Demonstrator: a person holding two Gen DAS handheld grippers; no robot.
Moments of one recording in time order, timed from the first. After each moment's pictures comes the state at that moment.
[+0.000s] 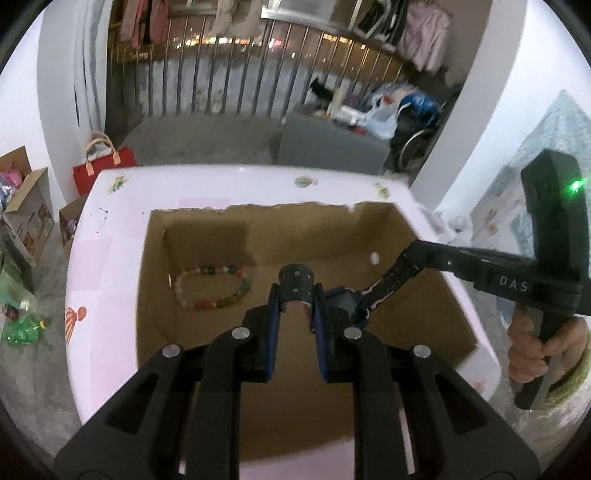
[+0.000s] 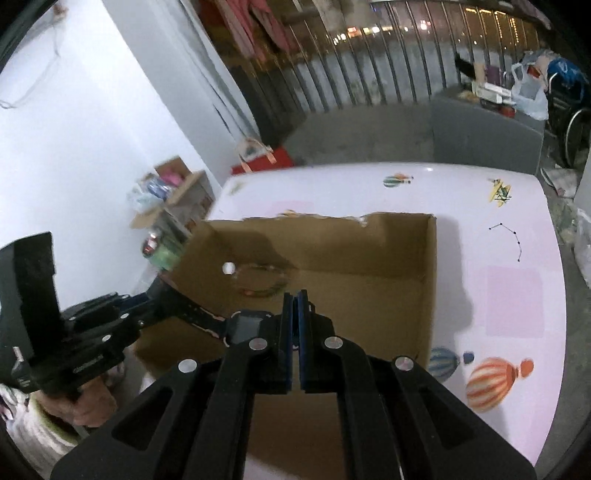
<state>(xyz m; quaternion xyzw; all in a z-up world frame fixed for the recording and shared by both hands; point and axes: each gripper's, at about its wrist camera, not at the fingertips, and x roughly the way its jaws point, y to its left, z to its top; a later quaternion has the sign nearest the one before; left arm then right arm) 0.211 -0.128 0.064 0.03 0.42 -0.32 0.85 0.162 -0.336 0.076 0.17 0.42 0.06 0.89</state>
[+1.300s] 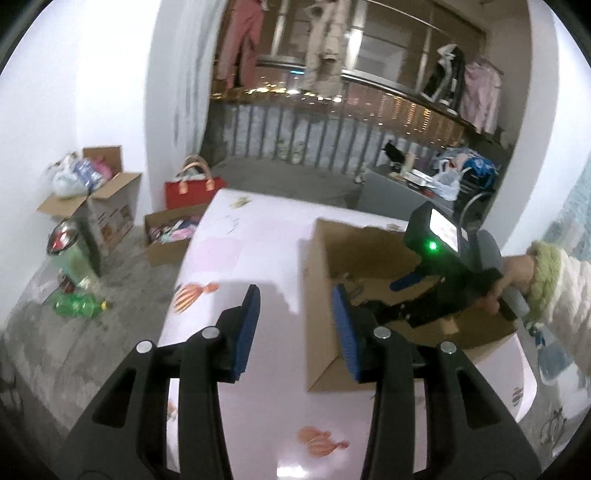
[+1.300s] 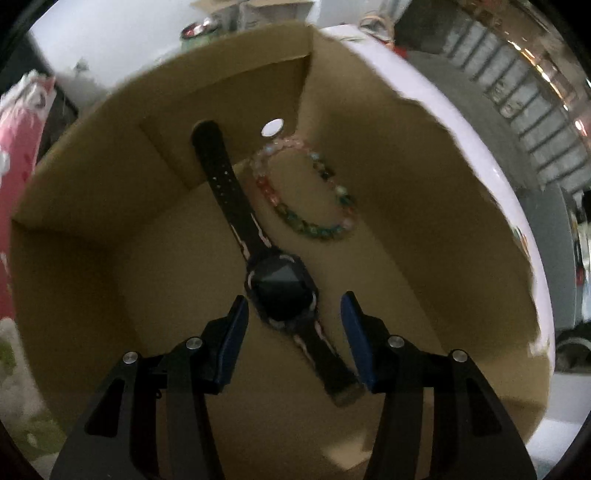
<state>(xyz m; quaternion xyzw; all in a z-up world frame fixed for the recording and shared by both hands) 0.132 0.041 0.088 -0.03 0.32 -0.18 0.93 0.275 -0.195 -0.018 -0.22 0.59 0.22 0.75</state>
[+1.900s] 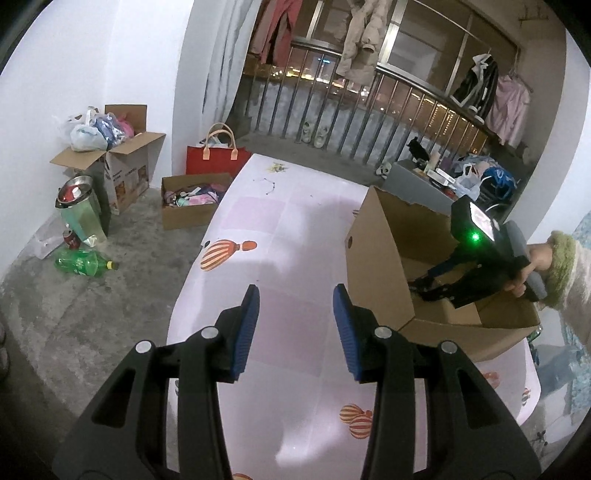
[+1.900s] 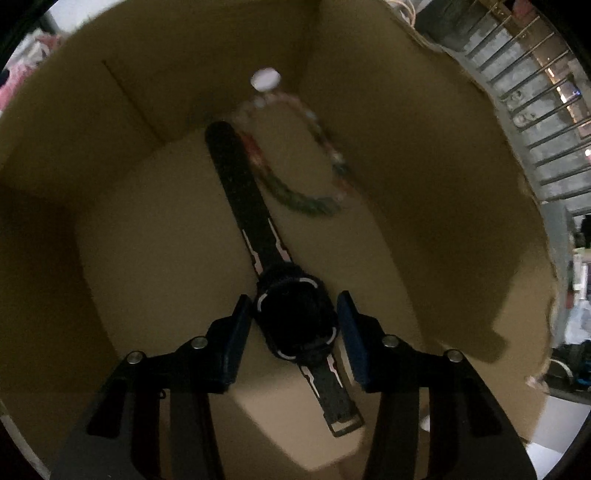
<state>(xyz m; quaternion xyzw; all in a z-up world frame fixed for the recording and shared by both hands) 0.154 0.090 0.038 -0.07 0.36 -0.16 0.92 0.281 -0.211 -0.038 -0.29 0.61 0.21 0.70</state>
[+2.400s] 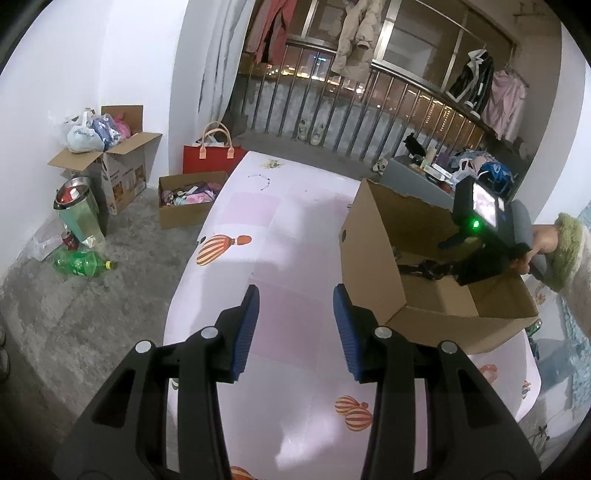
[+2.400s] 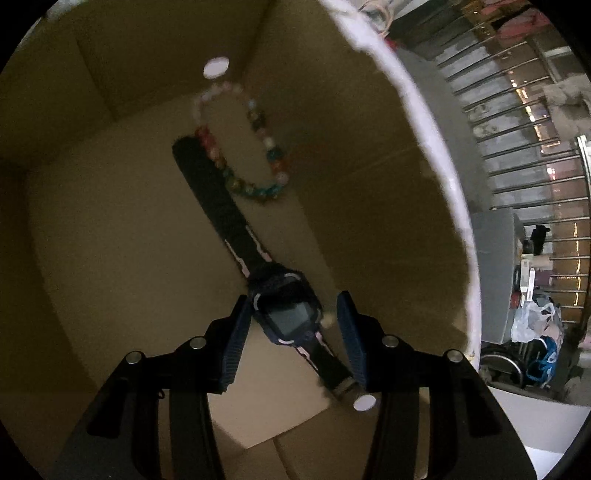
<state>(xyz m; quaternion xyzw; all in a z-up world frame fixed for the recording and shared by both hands) 0.143 0.085 0.036 -0.07 0.35 -0.16 0.92 0.263 -0.211 -0.028 -0.37 0.58 0.14 0.72</state>
